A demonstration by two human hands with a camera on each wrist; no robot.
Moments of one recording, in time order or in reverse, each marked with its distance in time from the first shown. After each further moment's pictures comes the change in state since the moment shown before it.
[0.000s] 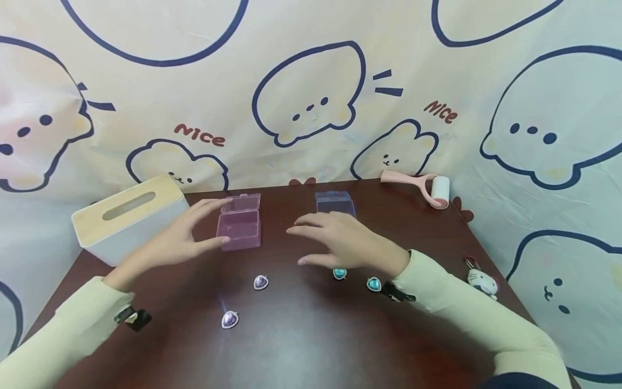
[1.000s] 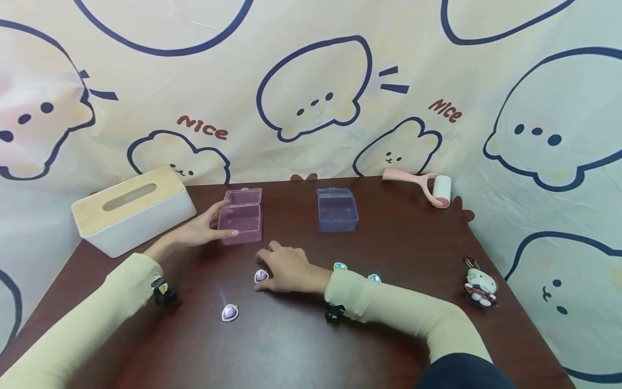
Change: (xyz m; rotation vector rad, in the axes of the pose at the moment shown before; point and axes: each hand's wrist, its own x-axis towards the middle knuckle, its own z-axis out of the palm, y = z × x) left_hand 0.028 -0.081 0.035 -0.408 -0.193 -0.373; right_hand 0.060 -0.054 0.130 0.069 -0.274 0.401
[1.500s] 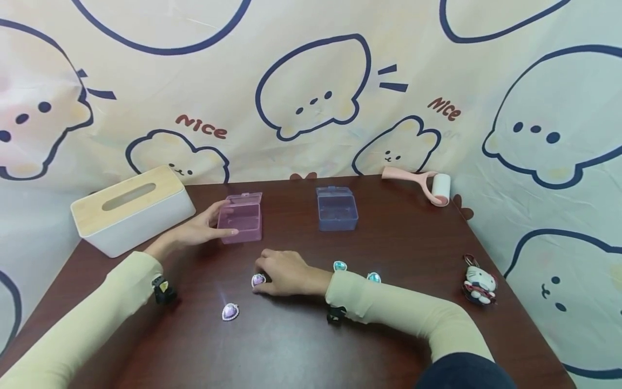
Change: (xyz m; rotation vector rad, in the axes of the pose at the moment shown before) left_hand 0.002 0.000 -0.001 0.031 -0.017 -0.023; right_hand -0.004 -0.003 0.005 0.011 -0.006 -0.133
